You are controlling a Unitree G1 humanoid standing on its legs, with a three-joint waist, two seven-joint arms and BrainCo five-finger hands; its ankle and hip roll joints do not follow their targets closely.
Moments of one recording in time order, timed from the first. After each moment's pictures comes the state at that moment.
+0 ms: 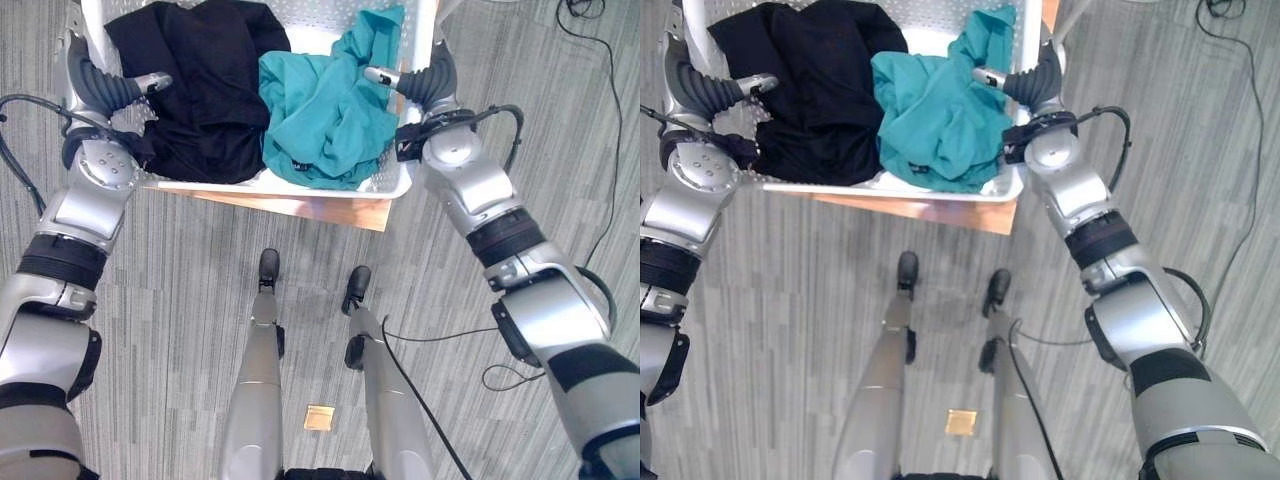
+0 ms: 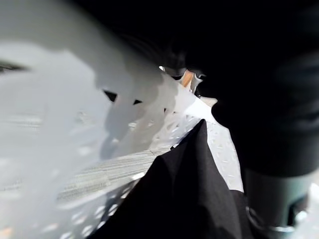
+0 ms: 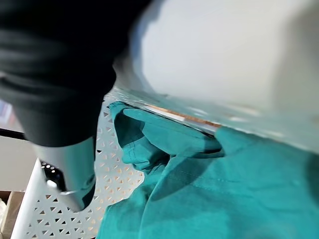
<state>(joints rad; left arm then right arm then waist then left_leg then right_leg) -1.06 0.87 -0.41 0.58 -0.18 0.06 0.51 -1.28 -0.44 0.47 0.68 0.42 0.11 -0.37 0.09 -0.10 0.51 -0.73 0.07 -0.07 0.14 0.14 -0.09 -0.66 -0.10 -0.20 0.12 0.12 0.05</state>
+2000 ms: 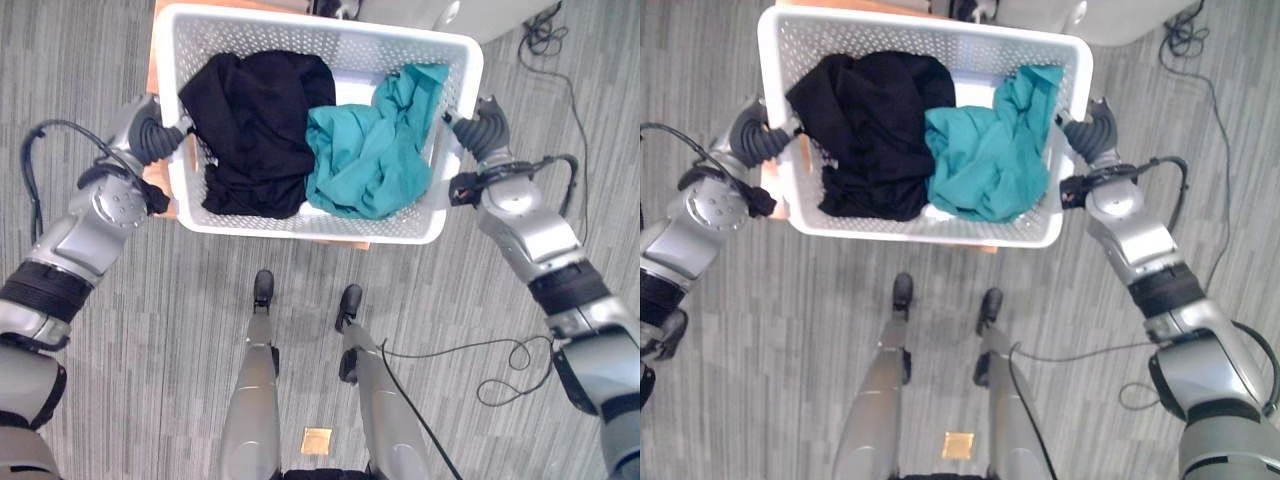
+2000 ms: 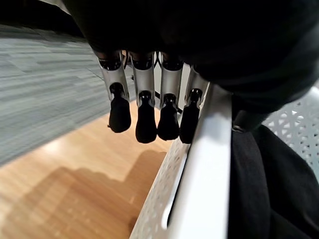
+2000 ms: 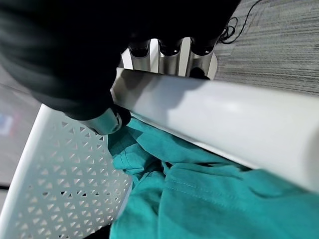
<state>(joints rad) -0.91 1.01 -0.57 0.35 -0.06 0.05 0.25 -0.91 -0.73 0.38 0.33 0.54 0.12 -0.33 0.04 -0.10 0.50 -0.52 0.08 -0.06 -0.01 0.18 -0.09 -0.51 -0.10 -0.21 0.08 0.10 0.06</state>
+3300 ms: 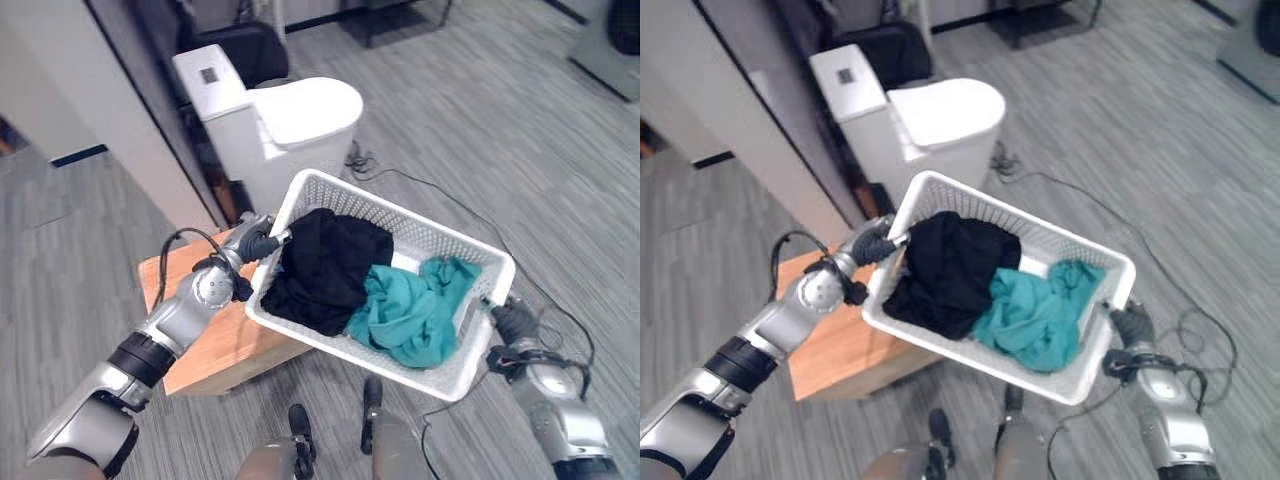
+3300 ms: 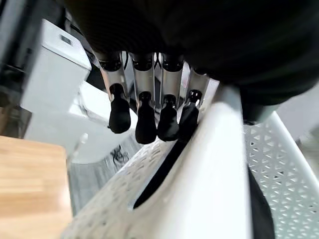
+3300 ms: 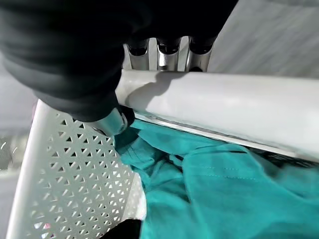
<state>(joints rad) -0.54 0.69 -0.53 0.22 0.13 0.05 0.04 0.08 -0.48 -0.02 0.10 0.57 0.13 -0.13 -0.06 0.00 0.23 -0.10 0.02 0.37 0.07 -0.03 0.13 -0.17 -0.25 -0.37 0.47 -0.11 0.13</state>
